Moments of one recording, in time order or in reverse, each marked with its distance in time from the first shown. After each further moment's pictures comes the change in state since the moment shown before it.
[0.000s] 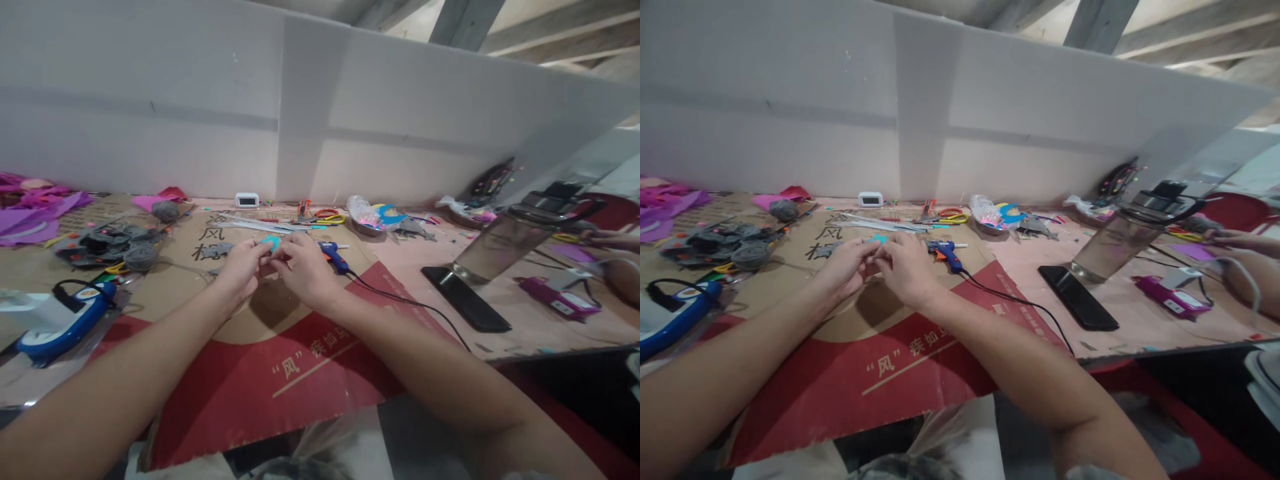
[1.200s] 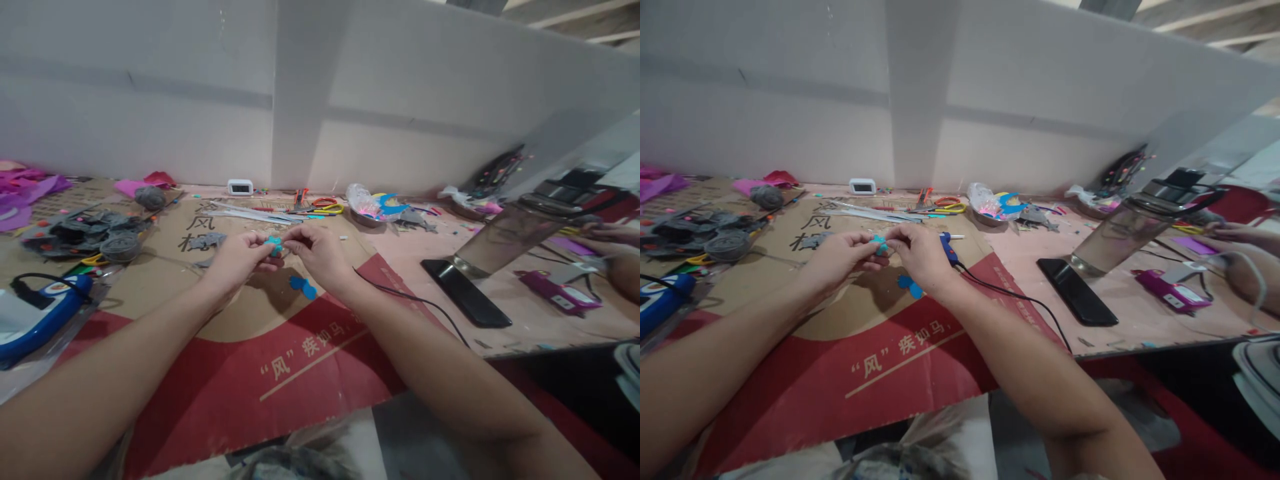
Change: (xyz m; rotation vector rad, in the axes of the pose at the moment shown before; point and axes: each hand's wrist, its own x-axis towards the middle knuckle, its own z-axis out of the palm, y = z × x) left_hand -0.003 -0.001 0.004 0.363 -0.097 0.004; right_hand 0.000 0.032 -0.020 0.328 -0.016 0.189
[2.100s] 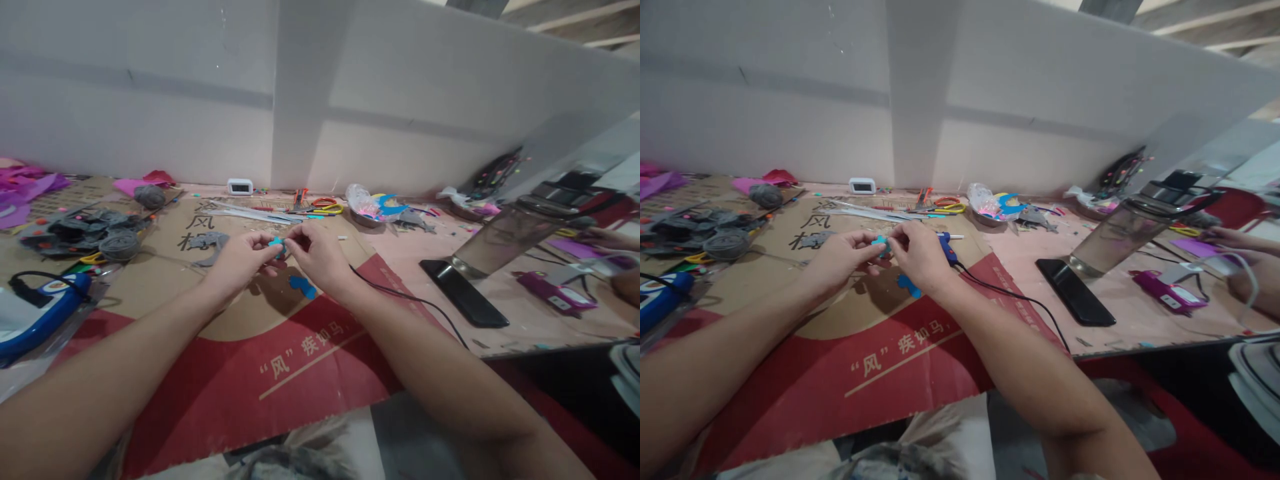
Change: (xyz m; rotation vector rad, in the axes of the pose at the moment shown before) left_hand -0.004 -0.003 0.000 0.090 -0.078 0.109; right_hand -0.002 -0.003 0.001 -0.218 0.067 -0.070
